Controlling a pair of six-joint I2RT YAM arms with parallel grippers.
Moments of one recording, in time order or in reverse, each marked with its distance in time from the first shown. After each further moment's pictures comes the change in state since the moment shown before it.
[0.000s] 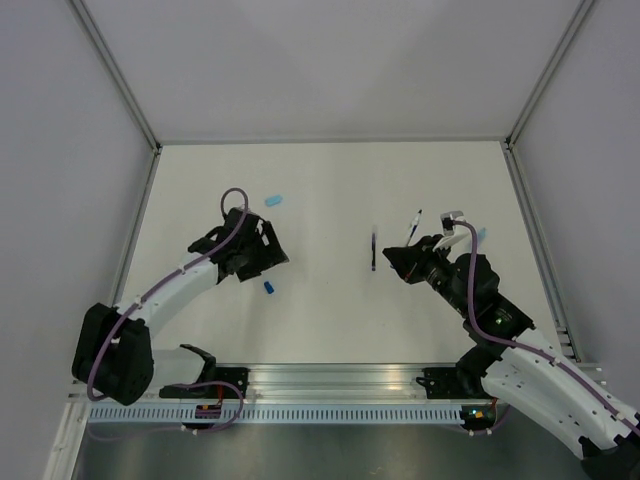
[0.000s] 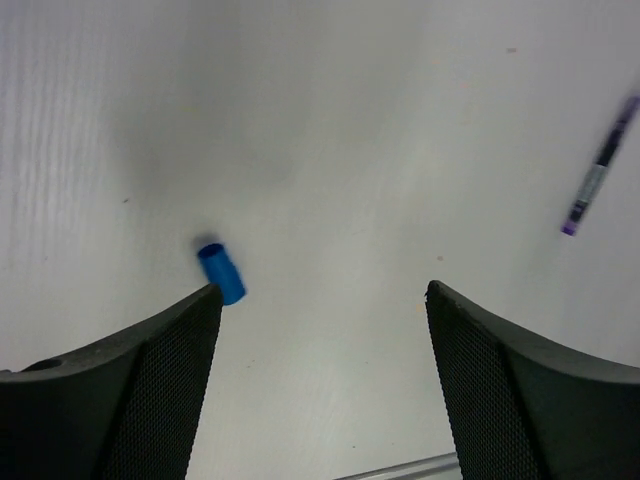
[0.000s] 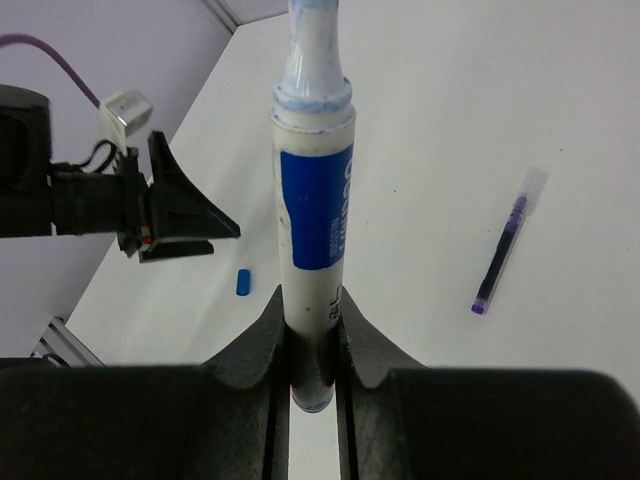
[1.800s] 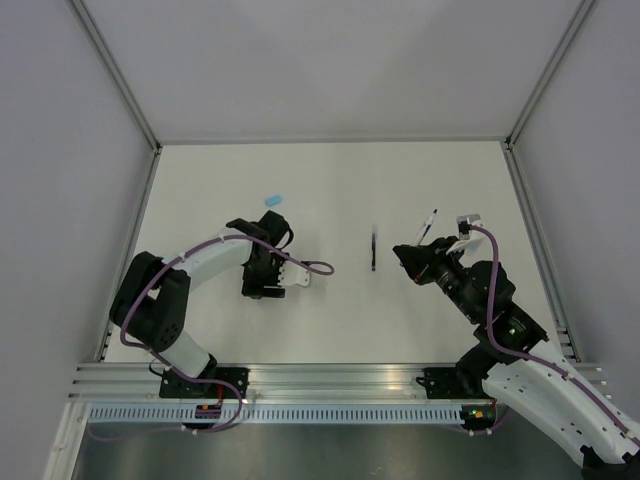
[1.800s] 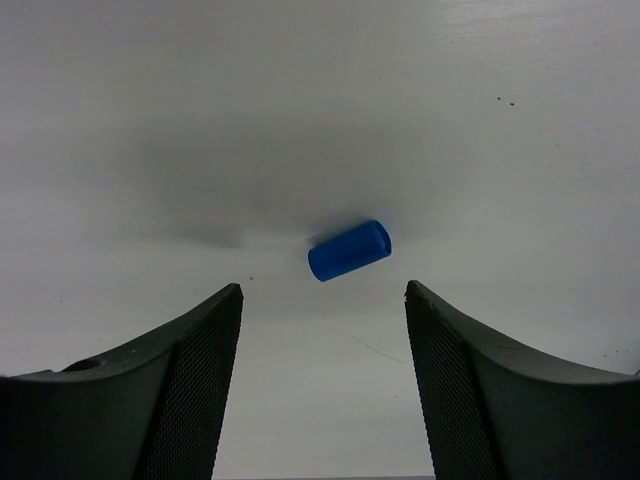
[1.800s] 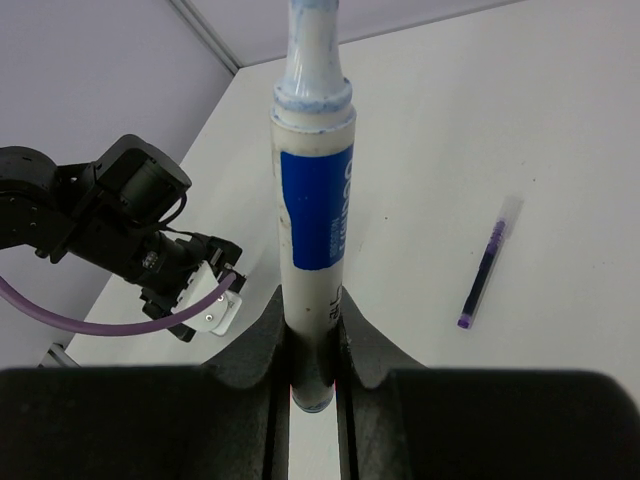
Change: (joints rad) left arm -0.101 0.298 0.223 -0.402 0.108 1.991; right arm 0.000 -0.105 0.017 -0.053 0.054 -0.015
